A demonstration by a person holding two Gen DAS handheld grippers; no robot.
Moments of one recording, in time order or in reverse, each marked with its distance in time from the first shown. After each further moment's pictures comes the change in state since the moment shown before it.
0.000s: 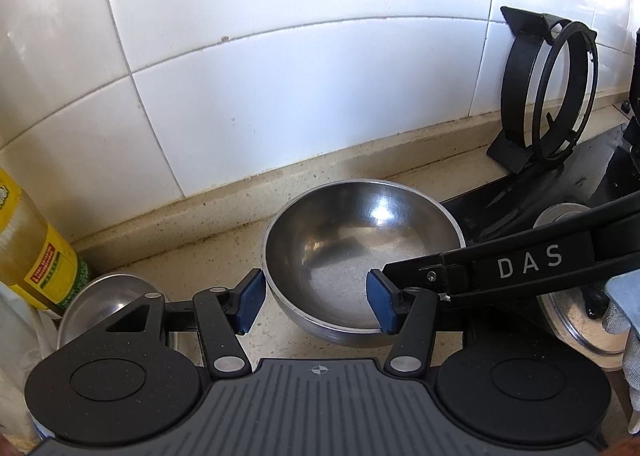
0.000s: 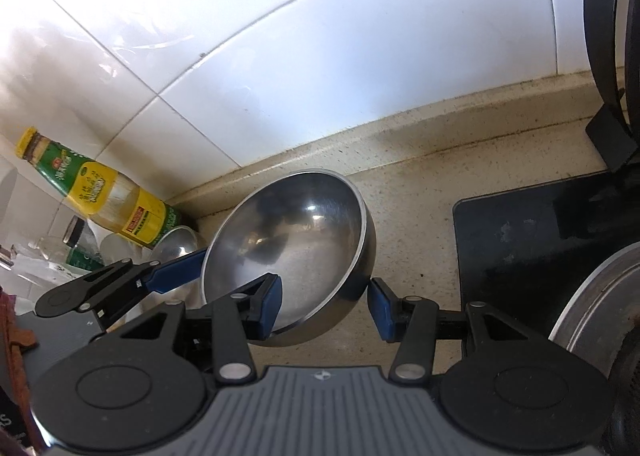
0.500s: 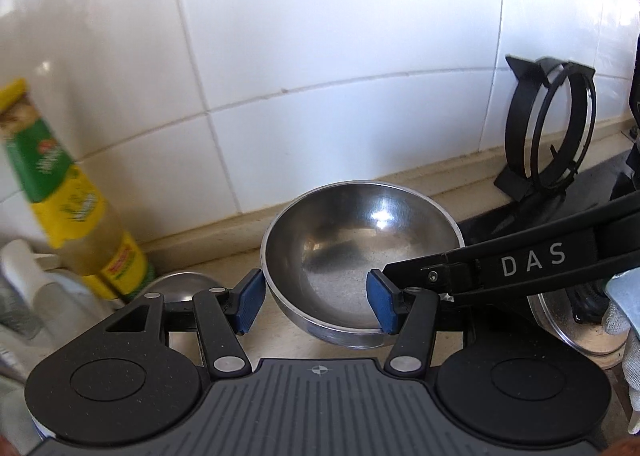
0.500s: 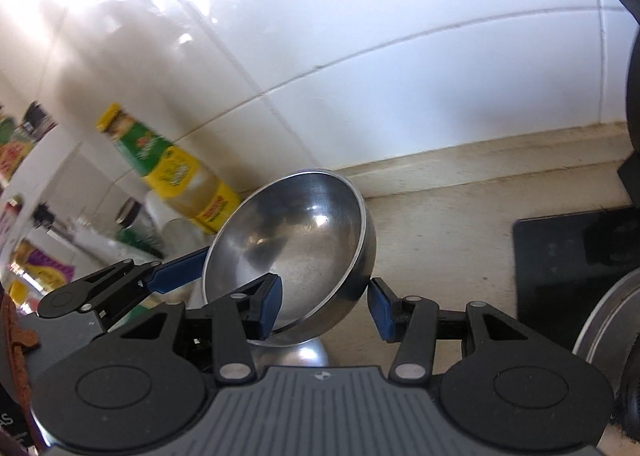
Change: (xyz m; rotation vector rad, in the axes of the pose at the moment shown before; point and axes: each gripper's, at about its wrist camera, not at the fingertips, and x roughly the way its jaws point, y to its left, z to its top) left arm -0.066 0.011 -0.008 -0.042 -0.084 0.084; right arm -0.039 0.060 -0.014 -0.114 -0.035 0.075
